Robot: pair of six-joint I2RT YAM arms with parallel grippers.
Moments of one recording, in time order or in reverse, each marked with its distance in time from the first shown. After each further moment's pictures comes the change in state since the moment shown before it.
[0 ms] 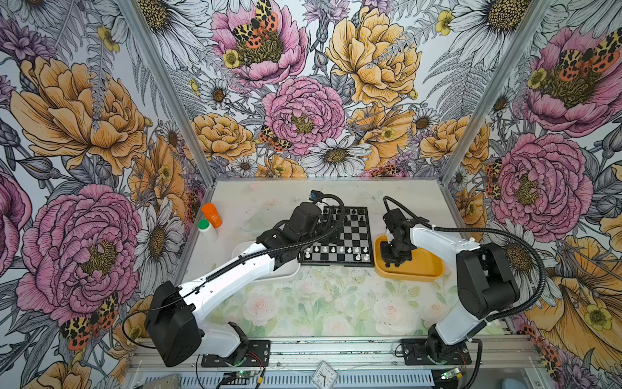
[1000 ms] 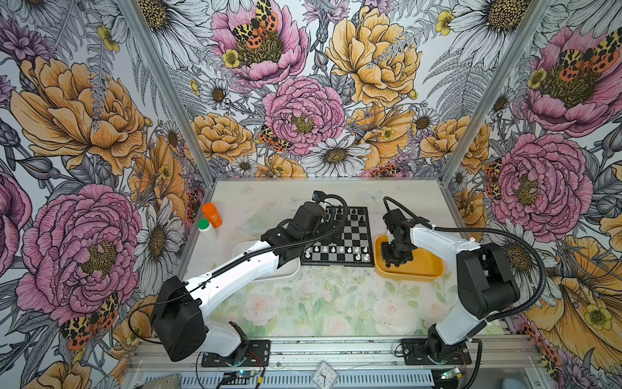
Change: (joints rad) left arm -0.002 0.042 0.019 0.000 -0.001 0.001; right arm 0.000 -0.002 0.000 -0.015 0.021 -0.001
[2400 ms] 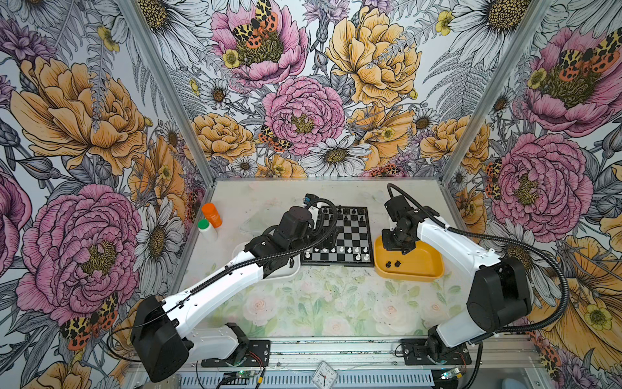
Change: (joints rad) left arm -0.022 -0.152 -0.089 0.000 0.043 0.013; right arm 0.033 -0.132 0.119 -0.132 0.062 0.005
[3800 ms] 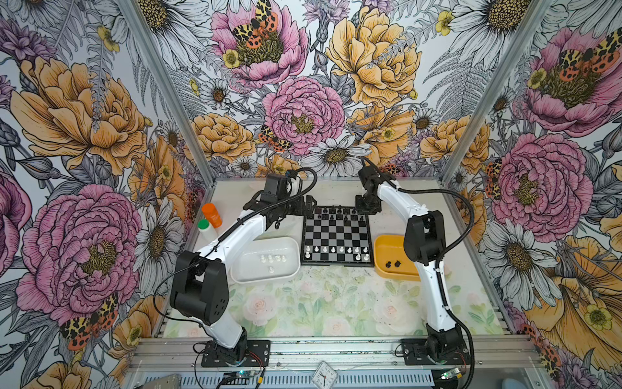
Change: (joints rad) left arm 0.449 0.380 0.262 -0.037 0.328 0.175; right arm -0.017 0.876 1.036 -0.117 -0.069 0.018
